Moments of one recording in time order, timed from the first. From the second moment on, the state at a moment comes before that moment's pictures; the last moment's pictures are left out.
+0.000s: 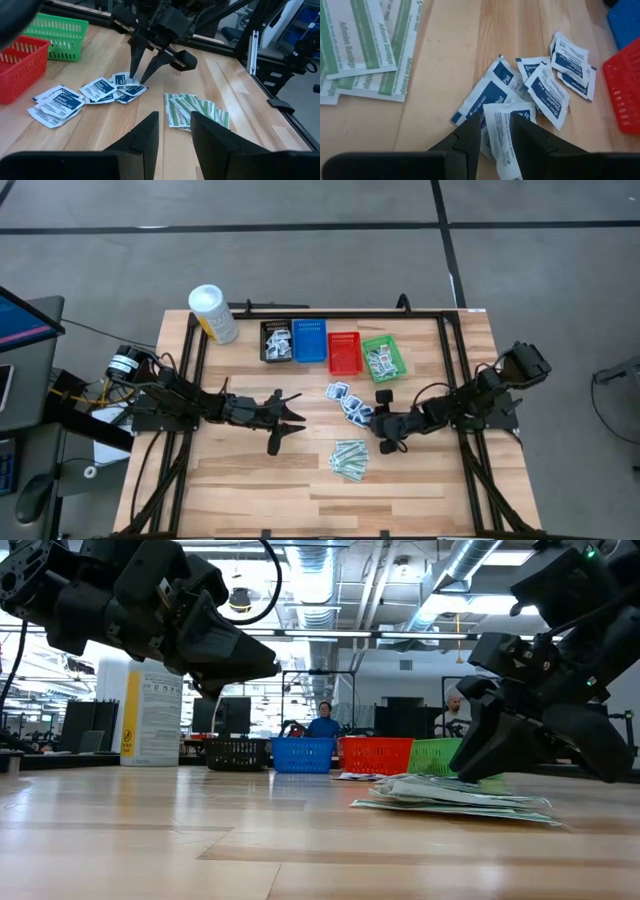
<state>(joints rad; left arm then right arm) -0.27 1.57 0.38 0.95 -0.19 -0.24 0.36 1.54 0.43 0.27 0.47 -0.06</state>
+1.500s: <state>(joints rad) -0.27 1.57 0.38 0.98 -0.19 -0.24 0.28 1.54 0.43 0.26 0.34 -0.05</state>
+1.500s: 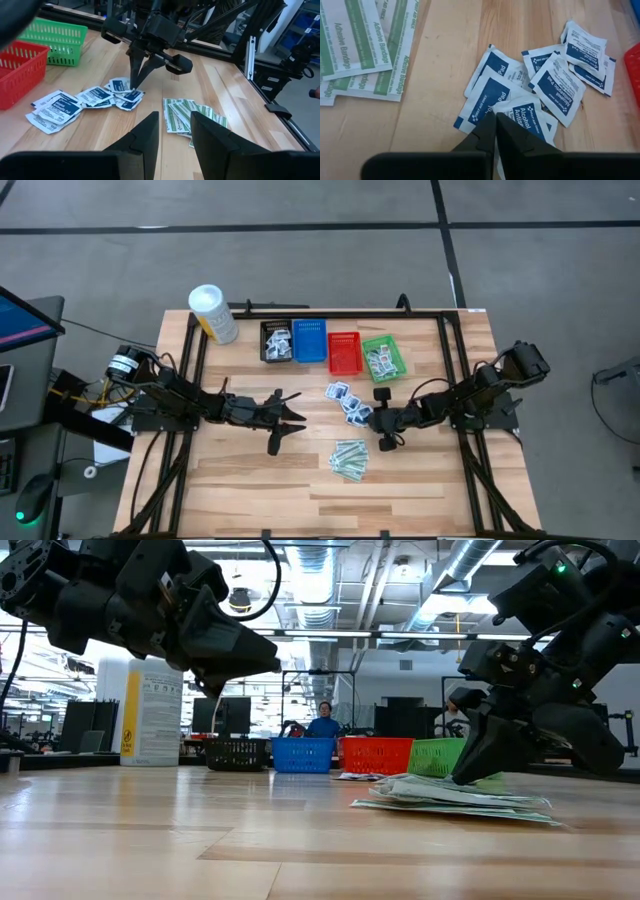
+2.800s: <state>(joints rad) -0.28 1.57 0.38 0.99 -0.19 -0.24 0.17 1.54 0.65 0.20 0.47 -0.42</state>
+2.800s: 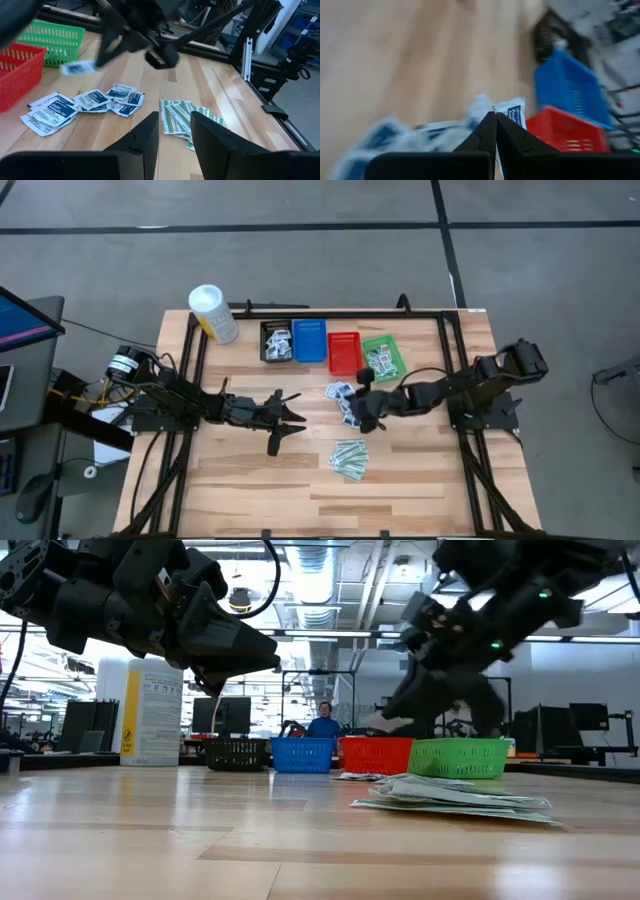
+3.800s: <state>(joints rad) -0.28 1.57 0.38 0.99 -0.20 -0.24 -0.25 1.54 0.66 0.39 0.26 -0.31</state>
